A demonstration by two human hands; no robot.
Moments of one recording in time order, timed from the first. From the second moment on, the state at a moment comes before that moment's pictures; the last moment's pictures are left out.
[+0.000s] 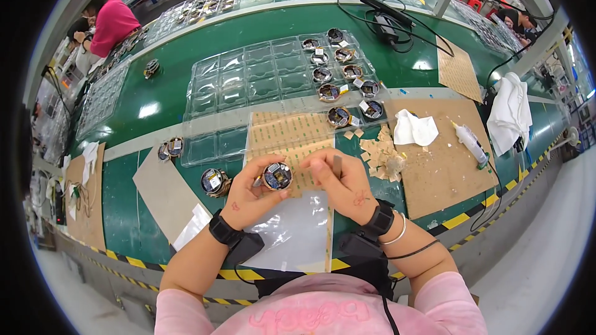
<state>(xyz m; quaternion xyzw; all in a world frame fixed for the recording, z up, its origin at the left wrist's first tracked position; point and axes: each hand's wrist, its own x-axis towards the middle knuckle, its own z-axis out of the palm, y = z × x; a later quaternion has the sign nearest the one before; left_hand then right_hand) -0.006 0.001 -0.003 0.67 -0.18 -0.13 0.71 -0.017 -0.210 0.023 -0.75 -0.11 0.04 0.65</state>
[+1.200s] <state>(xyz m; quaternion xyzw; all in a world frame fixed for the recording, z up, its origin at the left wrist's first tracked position) -0.011 0.000 -0.006 0.64 -0.28 -0.23 0.67 -0.030 -0.174 0.030 -0.90 -0.31 -0.15 0.28</state>
